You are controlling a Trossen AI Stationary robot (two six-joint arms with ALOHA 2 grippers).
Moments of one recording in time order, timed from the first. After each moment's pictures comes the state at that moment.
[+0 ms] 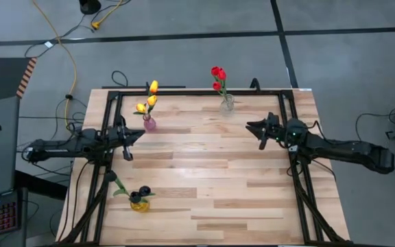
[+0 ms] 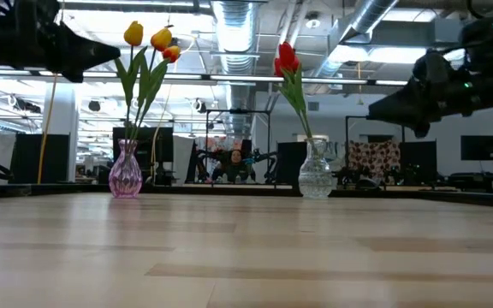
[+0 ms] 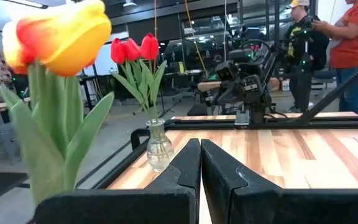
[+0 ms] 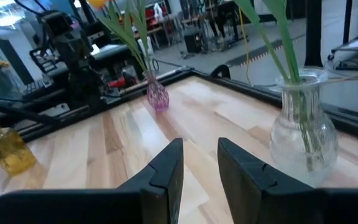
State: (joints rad) left arm 0.01 0.08 0.11 0.08 -0.29 0.13; right arm -0.43 0.54 0.04 0.44 -0.06 0.25
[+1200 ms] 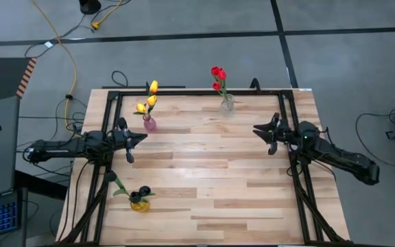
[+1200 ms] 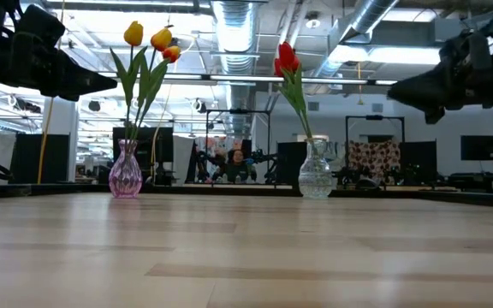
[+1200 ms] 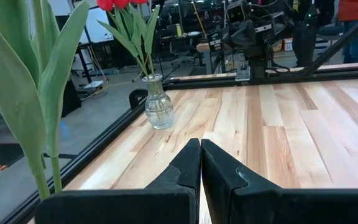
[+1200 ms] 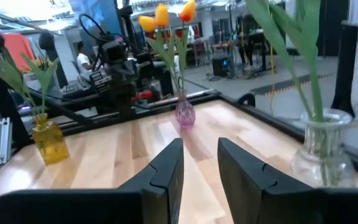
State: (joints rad) left arm 0.01 0.00 0.08 -0.13 -0.30 0.12; right arm -0.43 0.08 0.01 0.12 -0.18 0.17
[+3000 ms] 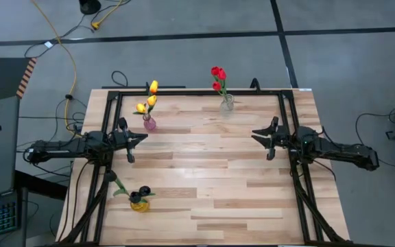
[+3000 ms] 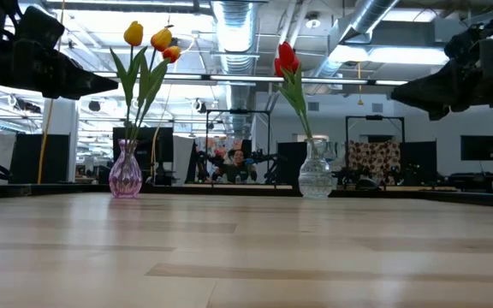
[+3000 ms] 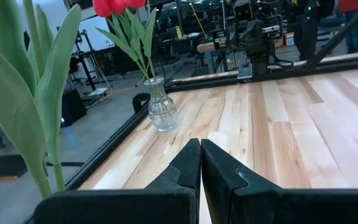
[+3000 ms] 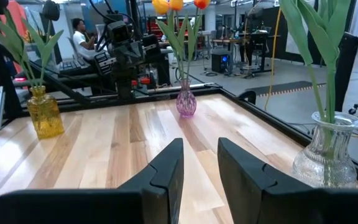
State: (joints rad) left arm 0.02 0.00 0.06 -0.10 -0.29 0.19; right arm -0.17 0.04 0.01 0.03 0.08 0.04
